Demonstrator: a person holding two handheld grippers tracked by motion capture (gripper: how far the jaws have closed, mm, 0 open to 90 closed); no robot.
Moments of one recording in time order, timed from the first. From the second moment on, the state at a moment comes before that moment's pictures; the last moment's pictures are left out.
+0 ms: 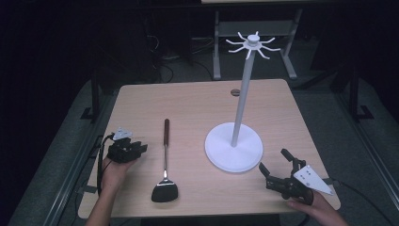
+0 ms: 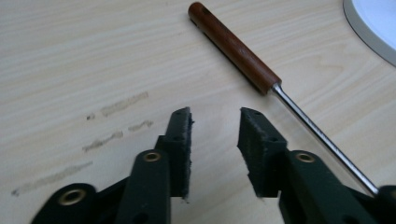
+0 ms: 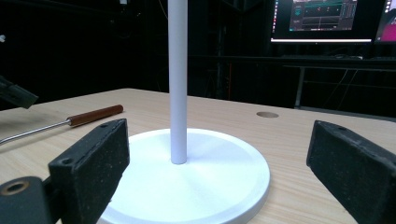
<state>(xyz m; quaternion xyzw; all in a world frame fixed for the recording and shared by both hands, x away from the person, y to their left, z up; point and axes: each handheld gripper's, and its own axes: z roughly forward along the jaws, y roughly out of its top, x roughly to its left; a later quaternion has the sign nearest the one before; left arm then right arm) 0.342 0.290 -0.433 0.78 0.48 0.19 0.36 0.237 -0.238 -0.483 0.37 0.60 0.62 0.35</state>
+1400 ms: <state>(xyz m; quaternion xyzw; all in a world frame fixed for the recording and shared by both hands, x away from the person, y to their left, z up) 0.398 0.241 -0.463 0.80 0.46 0.15 0.36 0.236 -0.238 -0.483 0.37 0.60 0.62 0.35</state>
